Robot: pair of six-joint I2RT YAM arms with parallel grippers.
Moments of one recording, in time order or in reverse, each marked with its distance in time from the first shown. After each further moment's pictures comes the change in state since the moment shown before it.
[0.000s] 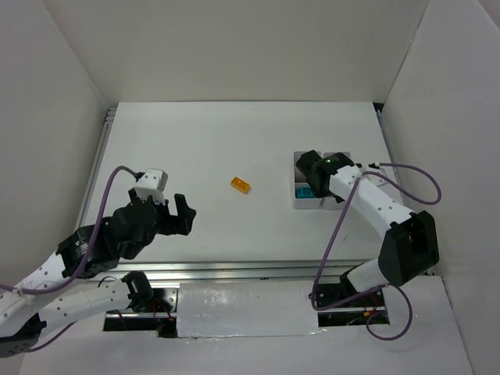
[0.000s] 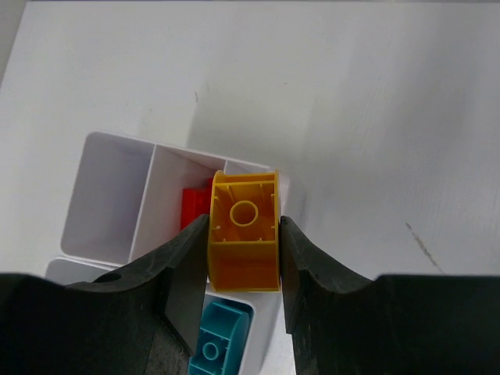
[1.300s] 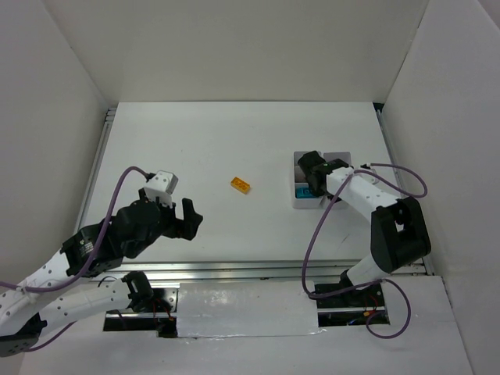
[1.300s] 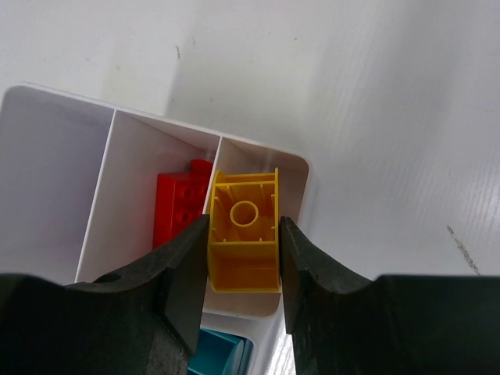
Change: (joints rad) left arm 0.000 0.010 -0.015 0.034 0.113 0.054; right arm -0.089 0.098 -0.116 0.372 -0.076 -0.228
